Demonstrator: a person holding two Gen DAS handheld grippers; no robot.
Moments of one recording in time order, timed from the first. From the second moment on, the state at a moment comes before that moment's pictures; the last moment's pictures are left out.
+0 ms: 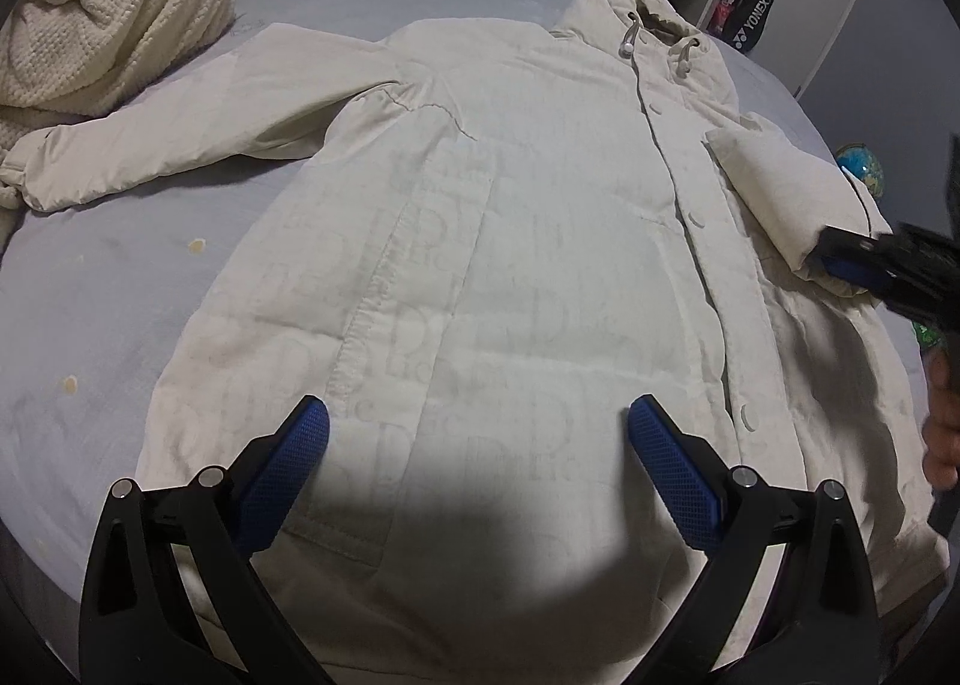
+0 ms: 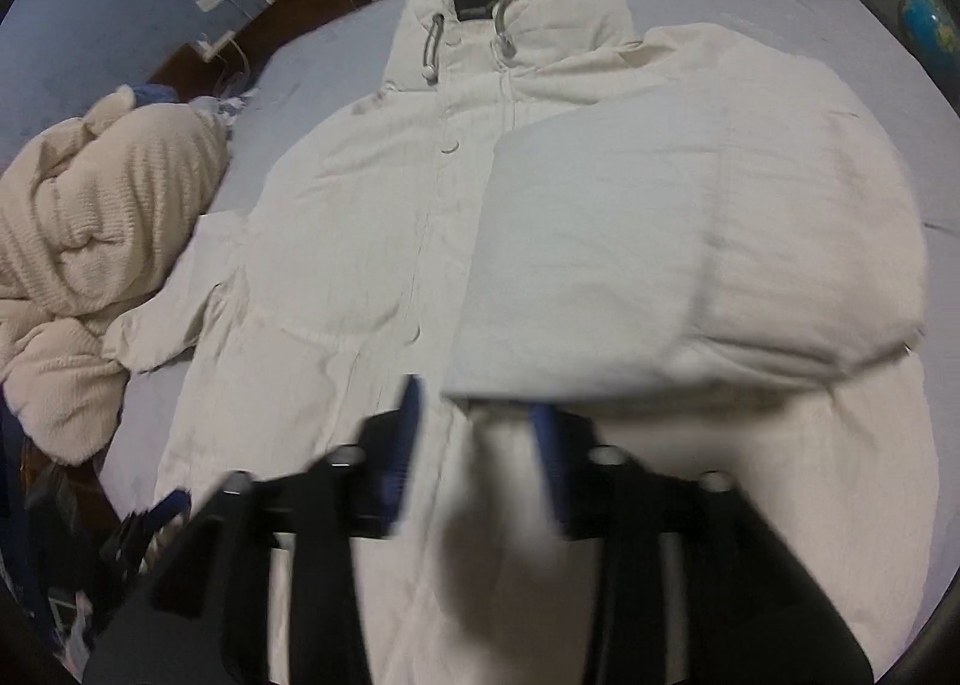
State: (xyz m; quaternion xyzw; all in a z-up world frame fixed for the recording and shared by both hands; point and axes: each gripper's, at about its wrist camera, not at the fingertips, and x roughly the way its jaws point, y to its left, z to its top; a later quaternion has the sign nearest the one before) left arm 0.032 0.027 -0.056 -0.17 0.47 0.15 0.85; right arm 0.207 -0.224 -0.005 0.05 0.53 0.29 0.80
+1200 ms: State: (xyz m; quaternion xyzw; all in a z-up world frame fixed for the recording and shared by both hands) left arm 0.137 -0.155 -0.024 0.11 0.45 0.00 0.89; right arm 0.148 -0.394 -0.025 0.09 0.54 0.11 0.83
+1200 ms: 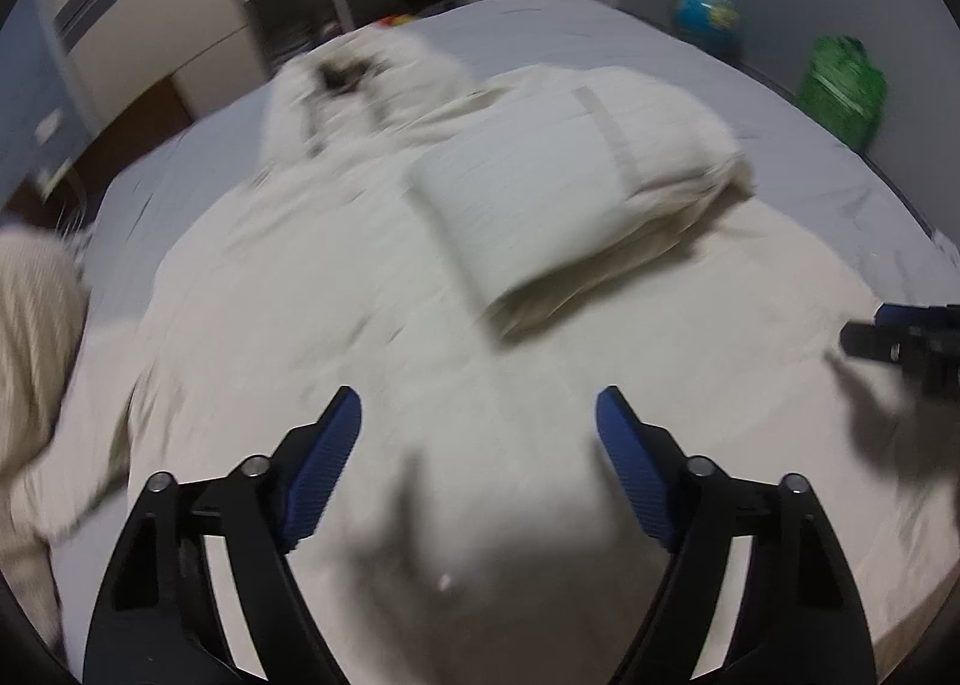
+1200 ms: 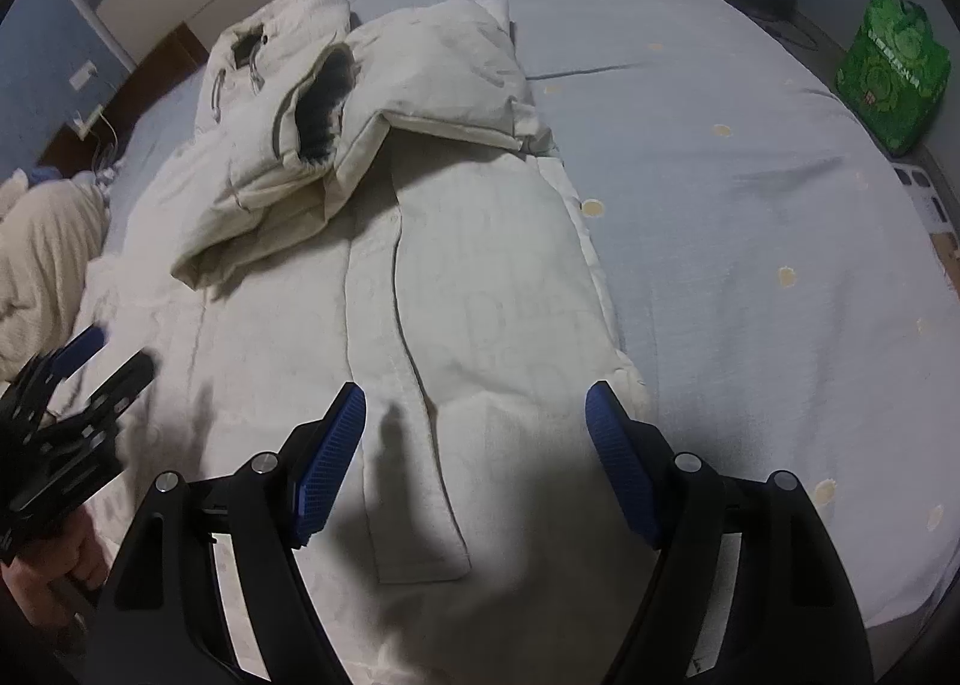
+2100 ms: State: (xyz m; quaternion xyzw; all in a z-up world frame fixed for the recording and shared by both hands) left arm 0.234 -0.046 0.006 0.01 0.42 0.06 0.90; right arm 0.151 -0.404 -0.029 0.13 0.54 0.12 0.82
